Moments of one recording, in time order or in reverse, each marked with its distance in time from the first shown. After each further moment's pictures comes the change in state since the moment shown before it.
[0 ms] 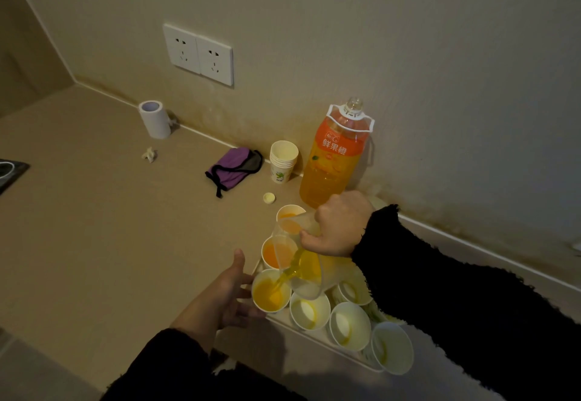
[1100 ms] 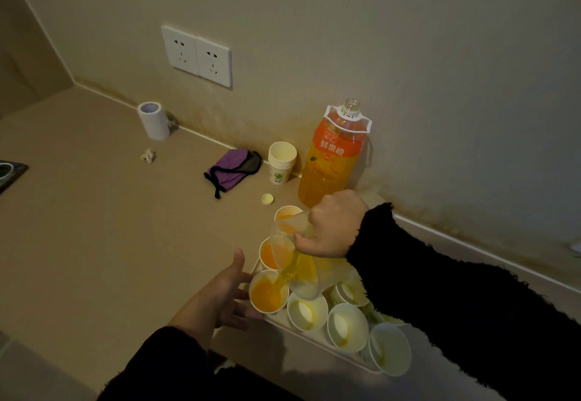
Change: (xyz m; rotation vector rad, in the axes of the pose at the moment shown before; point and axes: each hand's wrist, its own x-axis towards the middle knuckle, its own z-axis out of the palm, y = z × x) left_hand -0.015 0.009 0.005 0.032 -0.009 0.002; right_hand 0.004 -0.007 -0.011 -0.030 -0.013 -0.011
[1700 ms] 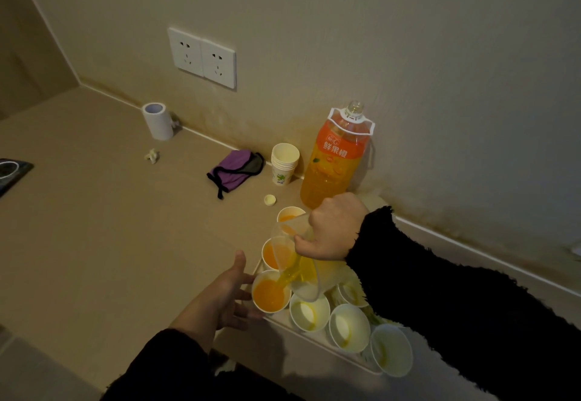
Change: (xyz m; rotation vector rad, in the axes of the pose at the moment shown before) left_hand 0.009 -0.008 -0.006 0.011 0.015 0.022; right_hand -0.002 -0.002 0.000 -0.027 -0.032 -0.037
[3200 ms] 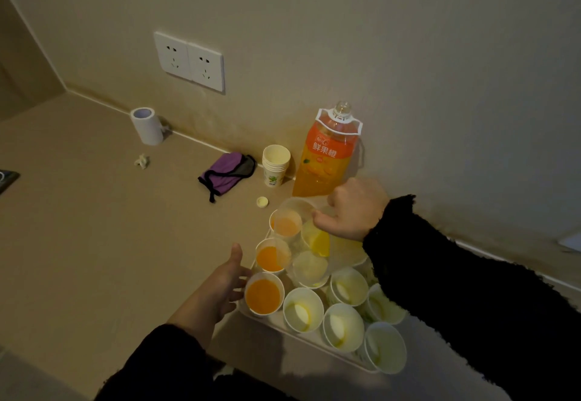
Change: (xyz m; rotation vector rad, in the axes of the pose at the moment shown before) left_hand -0.003 0.017 0.010 0.040 0.075 0.152; right_hand -0.010 0.041 0.002 0.117 0.075 0.173
